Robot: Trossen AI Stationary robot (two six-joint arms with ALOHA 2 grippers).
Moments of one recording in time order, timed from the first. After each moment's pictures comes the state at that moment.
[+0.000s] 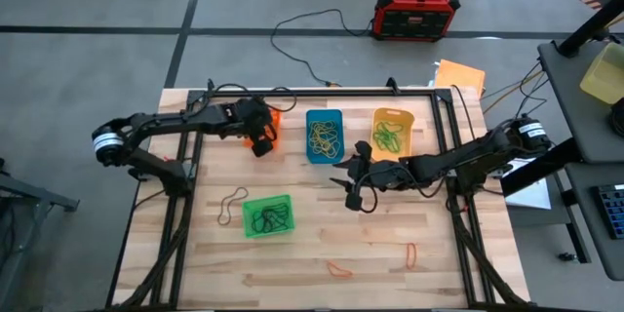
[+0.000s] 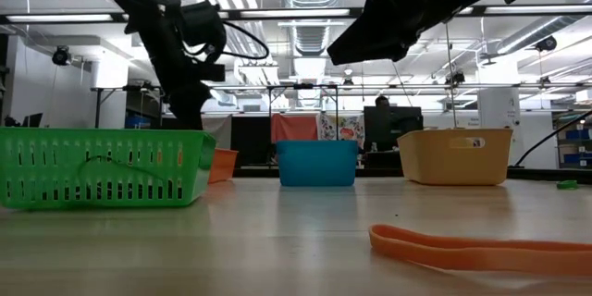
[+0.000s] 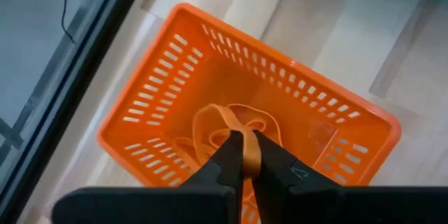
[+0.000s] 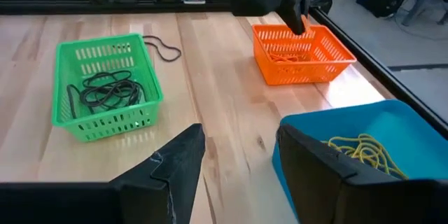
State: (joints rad) left arm 0.48 1.40 0.84 -0.51 -0.25 0.06; right arm 0.17 1.44 0.77 0.23 0.39 0.08
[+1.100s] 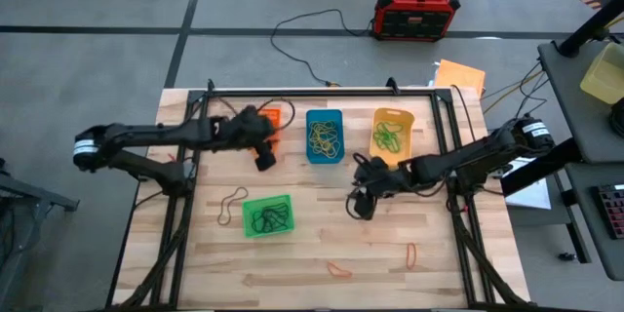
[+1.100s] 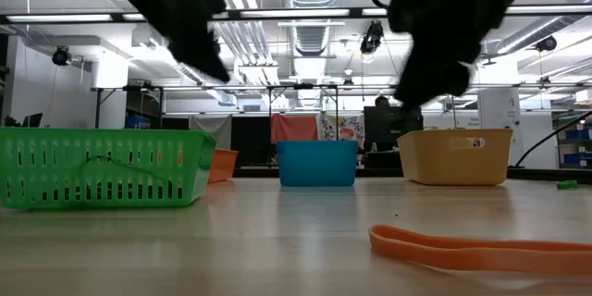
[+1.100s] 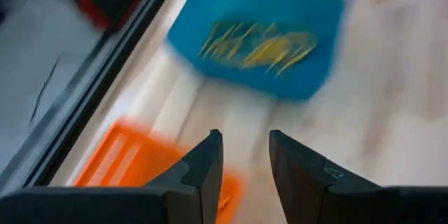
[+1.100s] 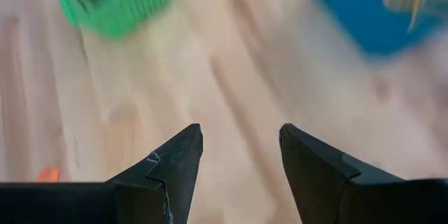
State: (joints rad) left arm 0.23 1.21 0.84 -0.42 -0.25 -0.01; right arm 0.20 1.41 0.81 -0.23 0.22 0.59
